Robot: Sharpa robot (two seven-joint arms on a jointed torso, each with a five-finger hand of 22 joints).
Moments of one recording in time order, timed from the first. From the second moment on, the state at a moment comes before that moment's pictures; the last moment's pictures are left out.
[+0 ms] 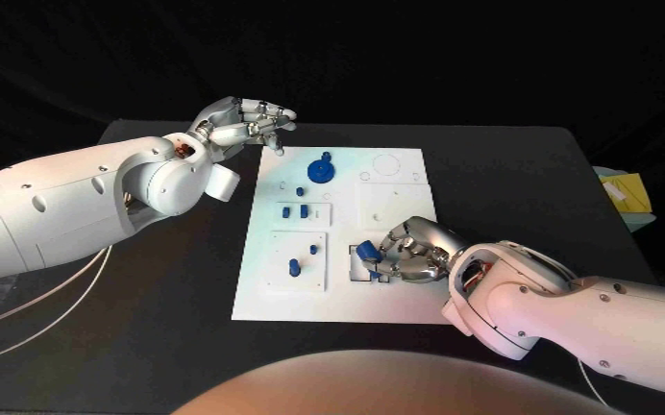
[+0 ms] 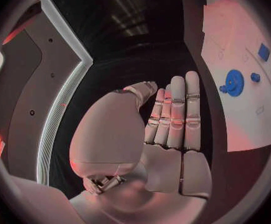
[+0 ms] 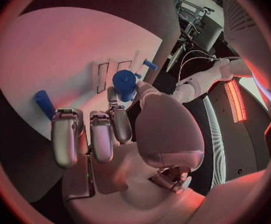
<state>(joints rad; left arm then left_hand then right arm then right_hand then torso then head) 1.19 -0.93 -0.04 1.47 -0.16 -0.10 0.32 1.42 -0.16 0.49 0.14 0.29 0.90 0.20 0.25 0.27 0.97 0.13 0.42 0.09 1.09 0.05 0.96 0.43 0.18 1.02 0.14 0.78 0.54 1.03 -0.91 -0.18 1.93 -1.18 -0.51 -0.46 1.19 -0.09 0.18 0.29 0.32 0.95 0.12 0.38 0.49 1.41 0.01 1.38 1.31 1.47 -0.05 1.56 1.31 0.05 1.47 0.05 1.45 1.31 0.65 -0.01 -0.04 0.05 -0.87</state>
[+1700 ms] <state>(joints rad) 1.19 -0.94 -0.04 1.47 -0.16 -0.10 0.32 1.42 -0.16 0.49 0.14 0.29 0.90 0.20 0.25 0.27 0.97 0.13 0.42 0.09 1.09 0.05 0.96 0.43 0.18 1.02 0.14 0.78 0.54 1.02 -0.90 -0.18 1.93 -1.25 -0.47 -0.49 1.10 -0.02 -0.06 0.29 0.15 0.96 0.08 0.47 0.51 1.42 0.01 1.36 1.31 1.47 -0.06 1.56 1.31 0.05 1.47 0.04 1.45 1.31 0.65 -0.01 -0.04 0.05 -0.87</state>
